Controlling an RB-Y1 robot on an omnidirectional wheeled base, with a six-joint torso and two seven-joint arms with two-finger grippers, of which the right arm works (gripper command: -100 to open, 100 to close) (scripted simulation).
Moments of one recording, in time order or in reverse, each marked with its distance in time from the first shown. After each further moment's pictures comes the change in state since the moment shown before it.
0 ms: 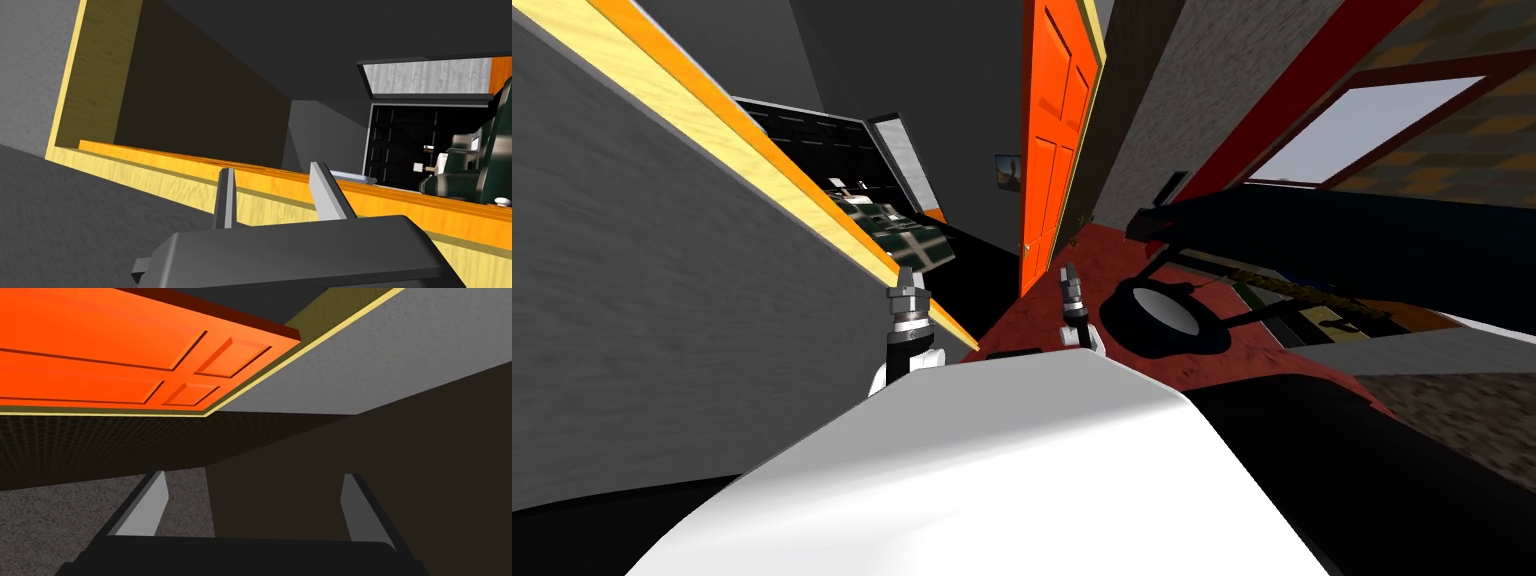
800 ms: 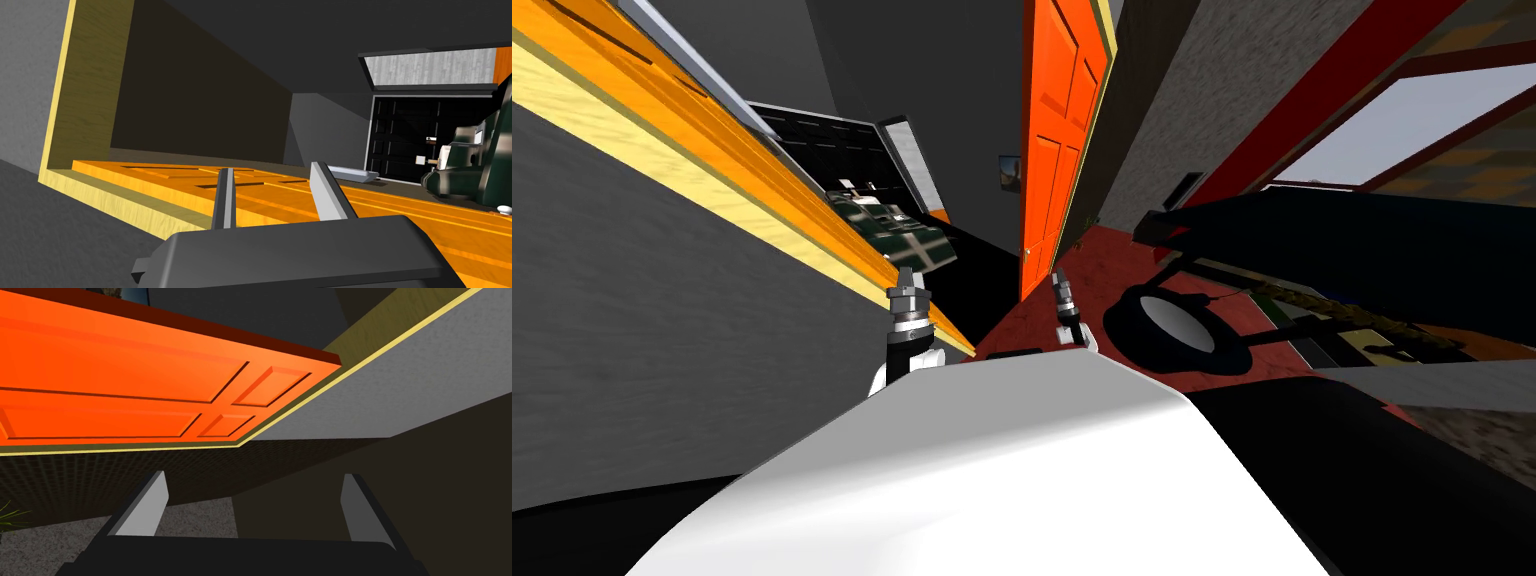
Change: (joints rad) arm -0.069 -0.016 0.022 0.164 0.024 -0.023 -0.044
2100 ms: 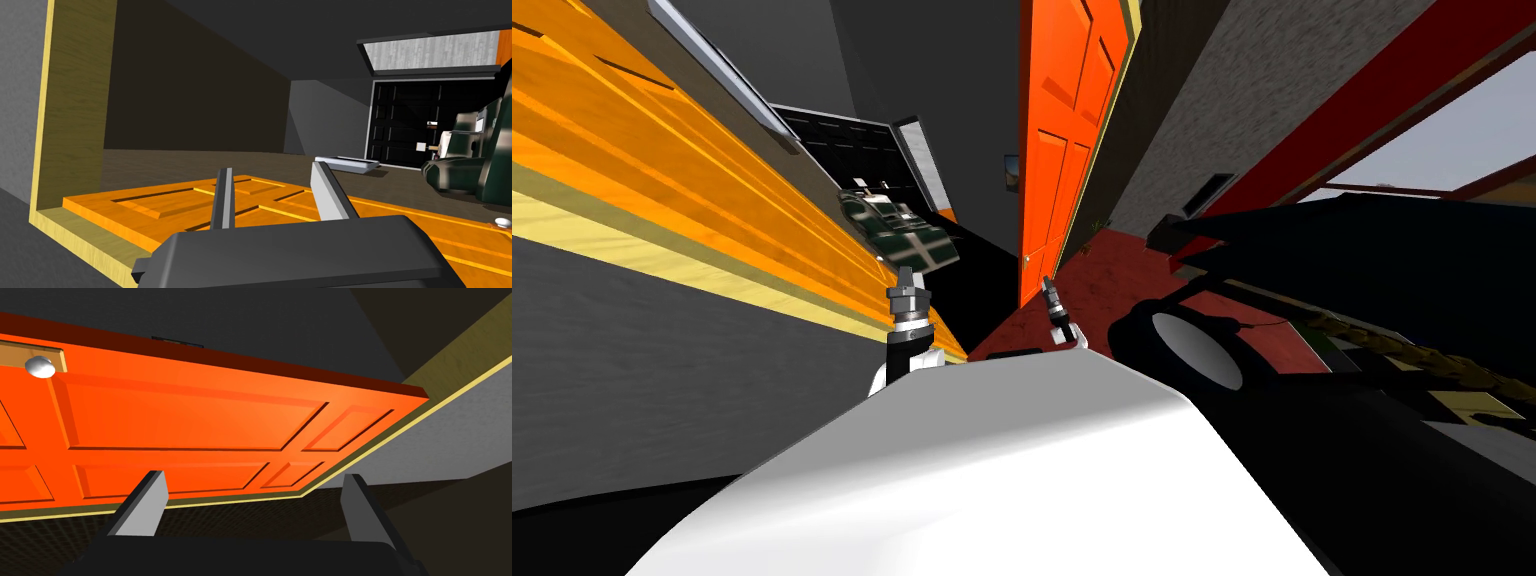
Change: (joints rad) arm -0.122 -0.014 0.034 0.308 0.040 -0.061 -0.078
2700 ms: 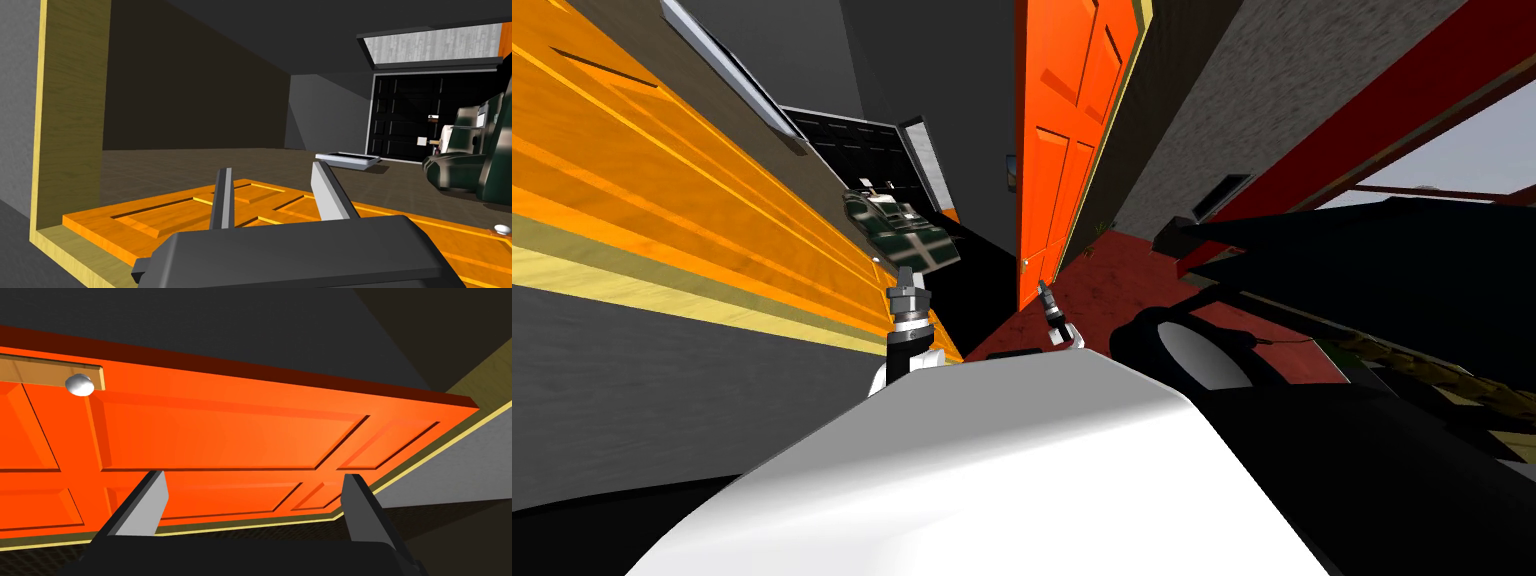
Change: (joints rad) arm -0.052 -0.001 0.018 0.131 0.020 -0.020 -0.039
